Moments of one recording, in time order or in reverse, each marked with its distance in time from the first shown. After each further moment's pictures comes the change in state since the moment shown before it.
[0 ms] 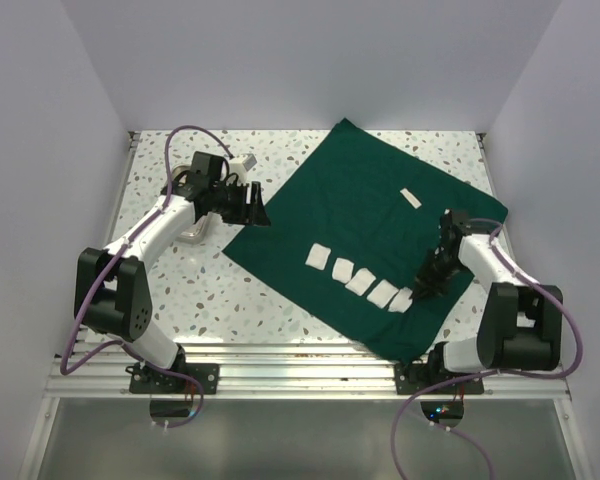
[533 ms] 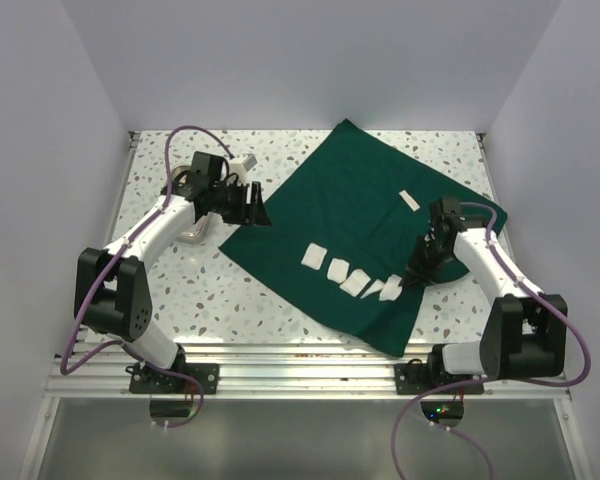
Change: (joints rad) left arm 0.000 0.000 0.000 0.000 0.009 0.000; right arm 0.116 -0.066 0.140 -0.069 -0.051 0.036
